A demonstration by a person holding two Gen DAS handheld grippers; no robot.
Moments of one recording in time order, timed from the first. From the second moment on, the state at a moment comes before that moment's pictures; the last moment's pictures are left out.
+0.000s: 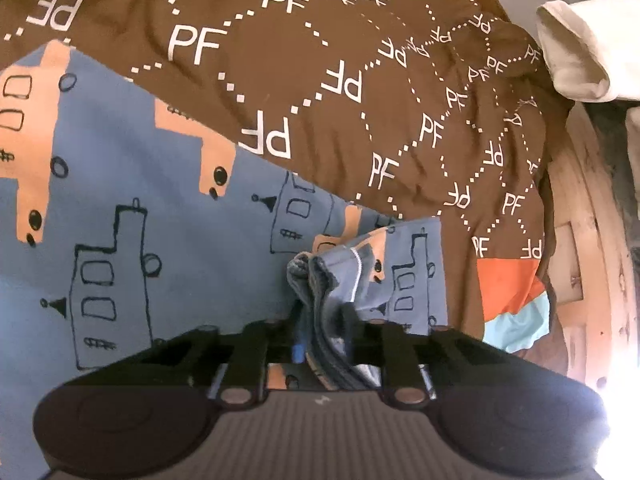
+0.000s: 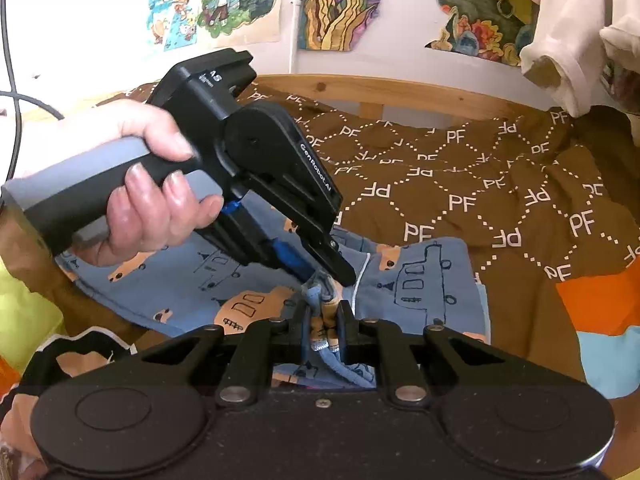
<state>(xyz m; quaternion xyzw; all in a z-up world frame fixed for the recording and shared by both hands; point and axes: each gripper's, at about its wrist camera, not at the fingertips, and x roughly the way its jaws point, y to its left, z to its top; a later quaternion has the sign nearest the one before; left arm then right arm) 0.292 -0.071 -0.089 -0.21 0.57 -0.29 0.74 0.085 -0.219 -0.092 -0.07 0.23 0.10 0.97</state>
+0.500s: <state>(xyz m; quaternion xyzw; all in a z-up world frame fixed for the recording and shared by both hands) 0.288 -0.036 -0.062 -0.13 0.52 -0.29 0.79 0.095 -0.184 -0.086 -0.10 0.24 0.16 0.95</state>
